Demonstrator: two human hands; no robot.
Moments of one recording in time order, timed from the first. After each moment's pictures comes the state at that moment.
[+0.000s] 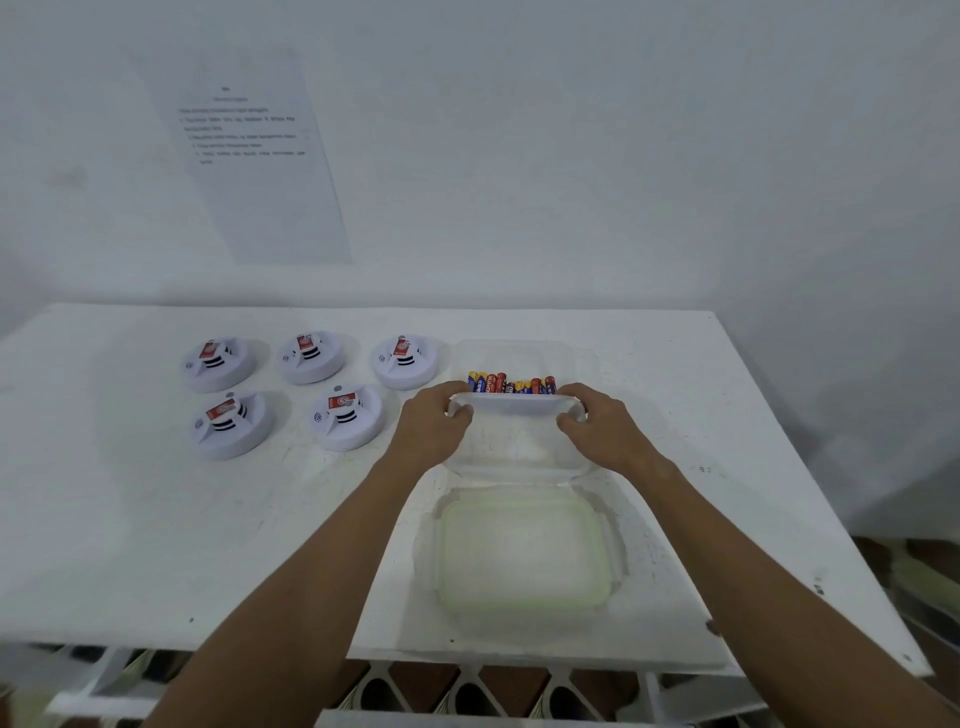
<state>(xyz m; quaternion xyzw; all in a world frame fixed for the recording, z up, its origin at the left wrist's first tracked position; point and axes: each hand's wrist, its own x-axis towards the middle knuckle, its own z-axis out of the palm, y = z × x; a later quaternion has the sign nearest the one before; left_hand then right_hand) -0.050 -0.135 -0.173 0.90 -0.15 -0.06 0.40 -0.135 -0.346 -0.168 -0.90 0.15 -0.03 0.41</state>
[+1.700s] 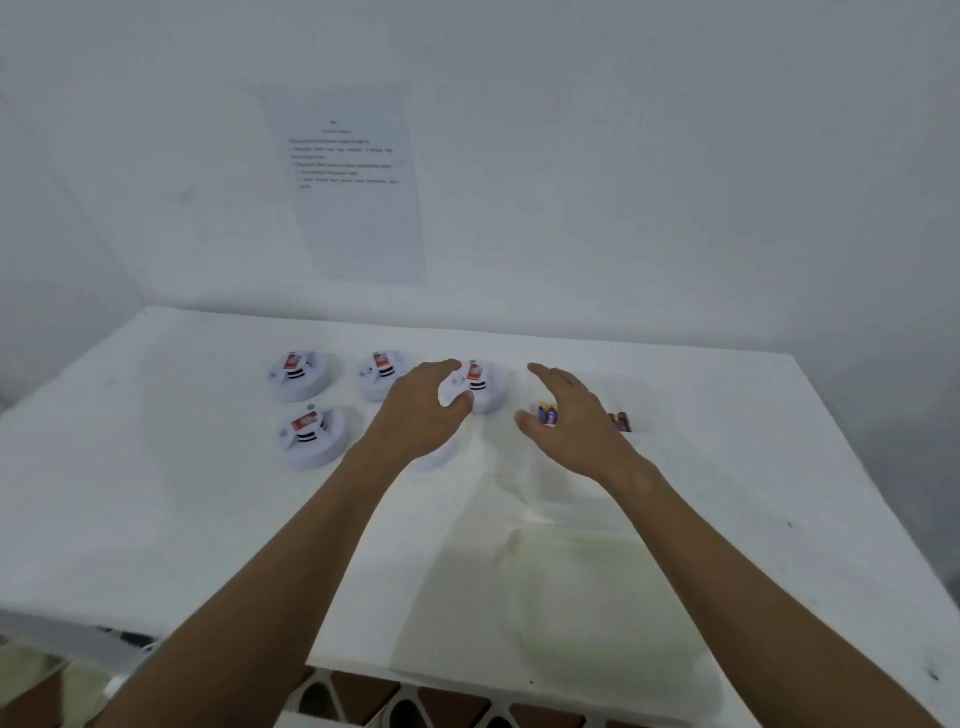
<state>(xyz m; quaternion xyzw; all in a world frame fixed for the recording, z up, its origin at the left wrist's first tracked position) -0.035 -0.051 -0.101 0.92 -0.18 0.01 0.34 -0.091 -0.242 -0.122 -0.92 0.02 -0.07 0.38</state>
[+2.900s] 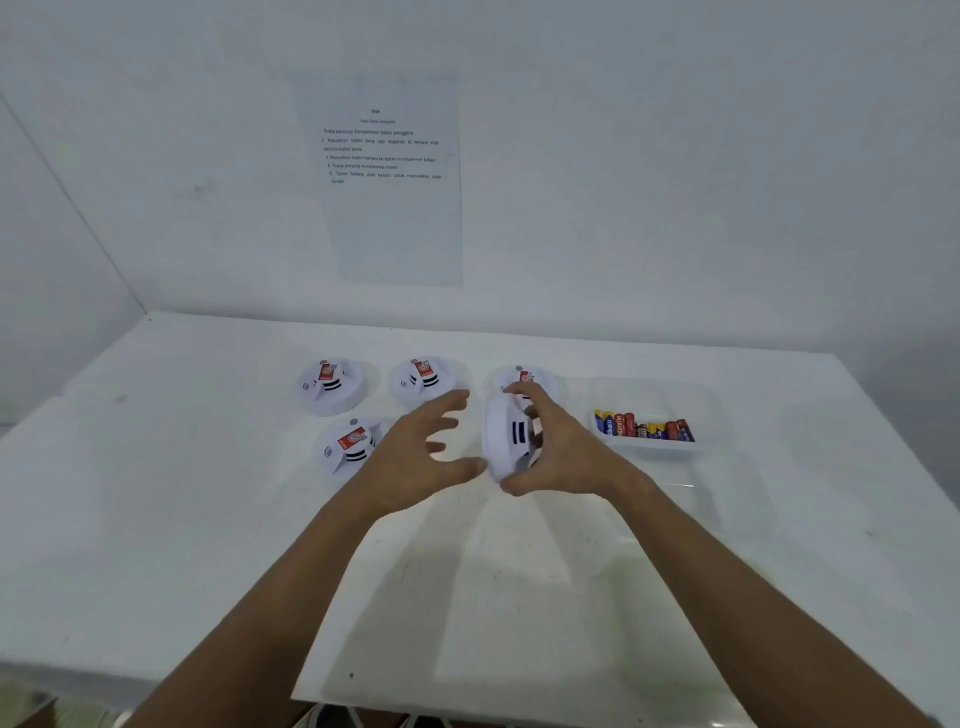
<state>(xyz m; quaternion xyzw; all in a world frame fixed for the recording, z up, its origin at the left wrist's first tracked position) 0.000 0.055 -0.143 0.83 -0.22 -0.13 0.50 -0.043 -0.158 -0.140 -0.89 -0.04 0.06 0.45</state>
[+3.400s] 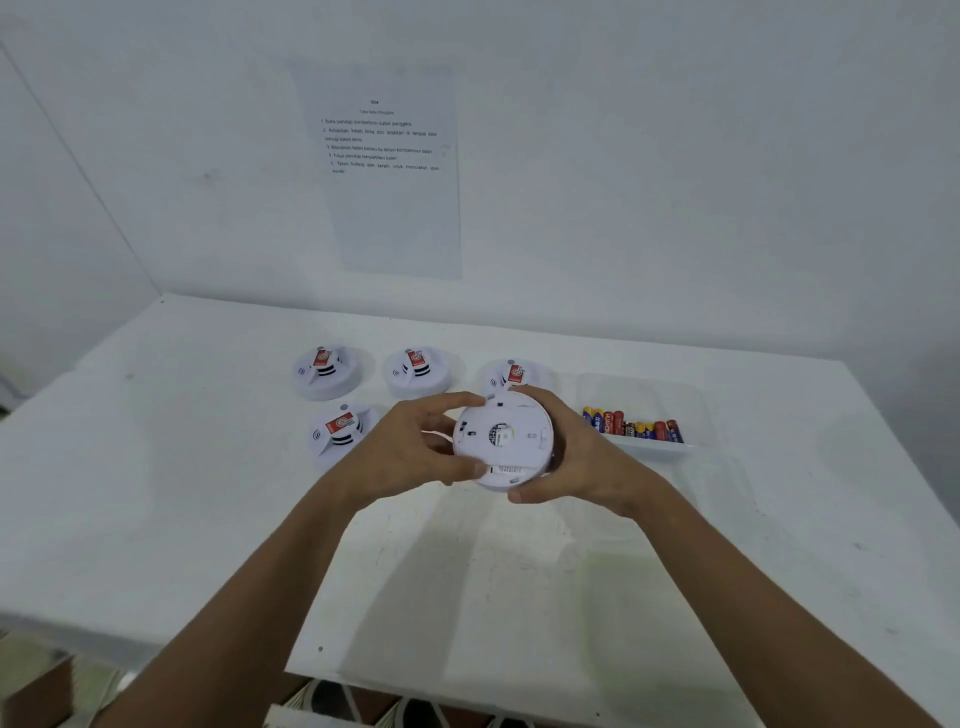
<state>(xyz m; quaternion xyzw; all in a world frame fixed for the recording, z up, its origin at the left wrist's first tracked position) -0.028 0.033 -0.113 0.77 -0.20 -0.21 0.57 -0.078 -0.192 -0.128 -0.77 -0.10 0.11 0.62</state>
